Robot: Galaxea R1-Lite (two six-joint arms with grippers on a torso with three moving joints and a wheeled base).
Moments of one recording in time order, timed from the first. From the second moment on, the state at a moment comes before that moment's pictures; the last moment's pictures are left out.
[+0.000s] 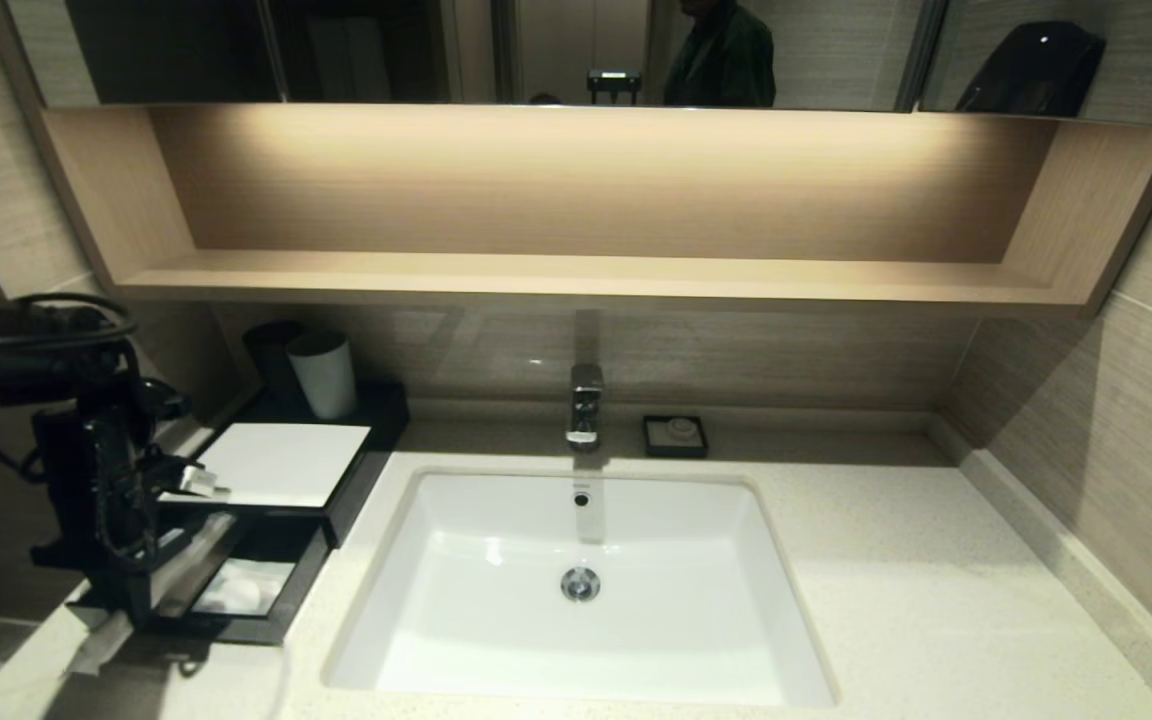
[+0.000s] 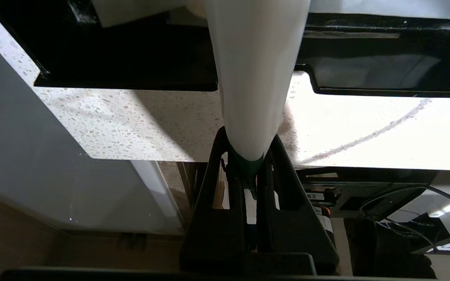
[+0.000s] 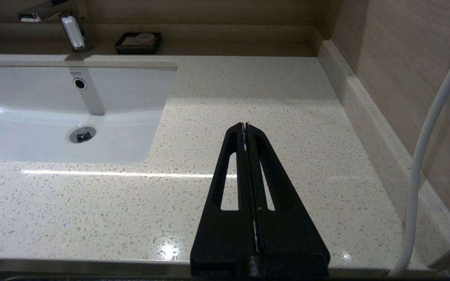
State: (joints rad) left arm 0.25 2.25 -1.71 1.24 0.06 0.32; right arm 0.00 0.00 0.00 0.01 -0.01 0.00
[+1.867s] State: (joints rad) left arm 0.25 2.27 -1.75 1.29 0.10 0.33; right arm 0.00 0.00 0.00 0.01 -0.01 0.00
